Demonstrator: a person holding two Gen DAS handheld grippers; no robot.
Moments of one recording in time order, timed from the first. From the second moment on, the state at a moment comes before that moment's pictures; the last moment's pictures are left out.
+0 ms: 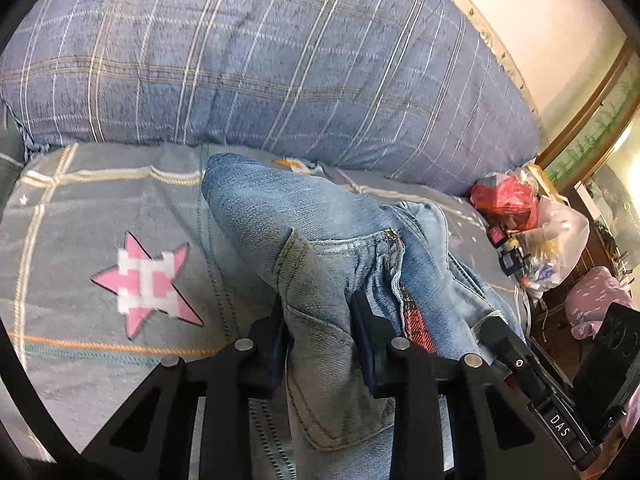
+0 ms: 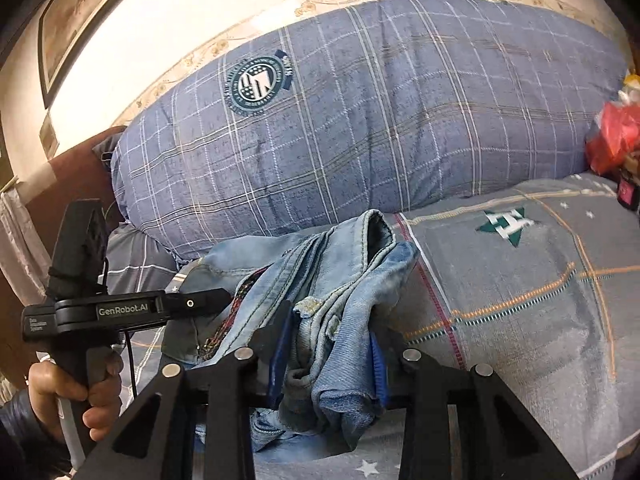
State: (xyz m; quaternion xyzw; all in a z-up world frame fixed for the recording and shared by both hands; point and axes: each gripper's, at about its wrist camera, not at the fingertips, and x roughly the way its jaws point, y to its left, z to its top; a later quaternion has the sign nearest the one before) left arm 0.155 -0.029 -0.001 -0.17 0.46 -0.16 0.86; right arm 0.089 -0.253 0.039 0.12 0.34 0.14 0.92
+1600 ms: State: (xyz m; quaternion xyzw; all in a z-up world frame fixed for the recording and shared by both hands) left arm 0.196 0.094 -0.028 -0.02 0.42 -0.03 0.91; right arm 0.197 -0.146 -0.011 0.11 0.37 0.13 0.91
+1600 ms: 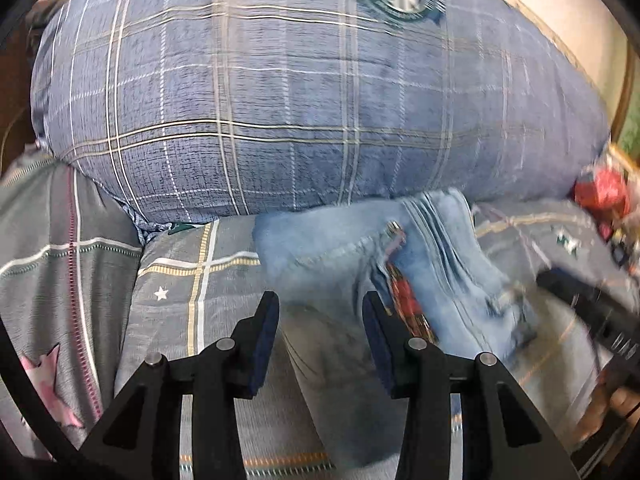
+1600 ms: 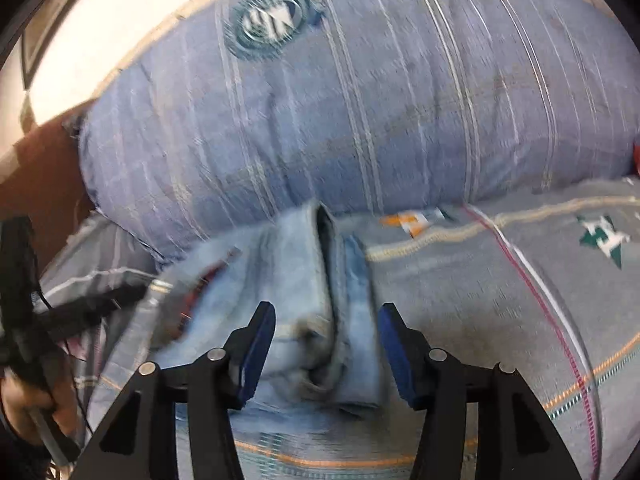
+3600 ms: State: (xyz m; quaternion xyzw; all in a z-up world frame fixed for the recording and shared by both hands) left arm 0.130 0.061 -0.032 0.01 0.44 -0.02 0.90; right arm 0.170 -0.123 -0.009 0.07 0.45 0.09 0.89
